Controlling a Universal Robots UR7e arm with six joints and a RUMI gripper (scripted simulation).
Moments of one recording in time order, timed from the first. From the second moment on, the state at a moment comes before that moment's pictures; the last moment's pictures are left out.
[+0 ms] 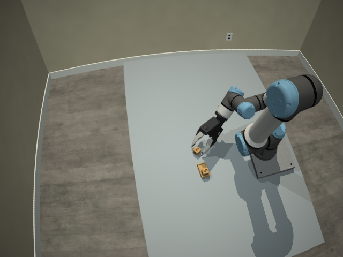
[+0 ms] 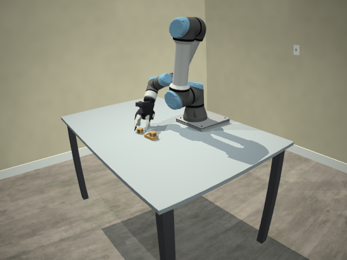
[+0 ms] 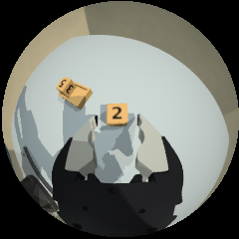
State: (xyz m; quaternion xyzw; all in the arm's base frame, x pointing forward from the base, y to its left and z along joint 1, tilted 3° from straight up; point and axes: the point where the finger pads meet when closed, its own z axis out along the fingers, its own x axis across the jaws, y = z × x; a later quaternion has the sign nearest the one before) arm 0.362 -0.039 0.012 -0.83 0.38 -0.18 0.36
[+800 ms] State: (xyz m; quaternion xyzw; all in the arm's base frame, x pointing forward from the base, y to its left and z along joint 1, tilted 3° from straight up) arm 0.366 -0.041 0.048 -0.83 0.38 -0.18 0.36
